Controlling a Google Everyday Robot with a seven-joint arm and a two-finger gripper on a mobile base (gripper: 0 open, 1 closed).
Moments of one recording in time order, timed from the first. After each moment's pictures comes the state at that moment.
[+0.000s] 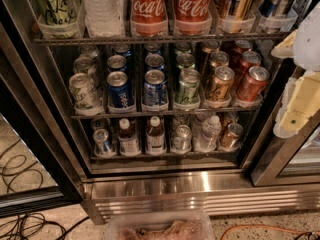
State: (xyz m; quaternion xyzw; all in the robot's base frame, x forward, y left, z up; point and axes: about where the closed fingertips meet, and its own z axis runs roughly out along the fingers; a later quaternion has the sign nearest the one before) arm 0.438 -0.217 0.976 -0.60 0.78 -0.03 0.16
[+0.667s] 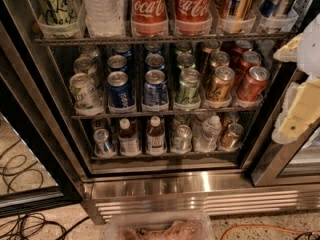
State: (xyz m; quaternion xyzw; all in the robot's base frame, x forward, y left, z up) arm 0.429 -0.209 0.976 -0.59 0.78 -0.03 0.18
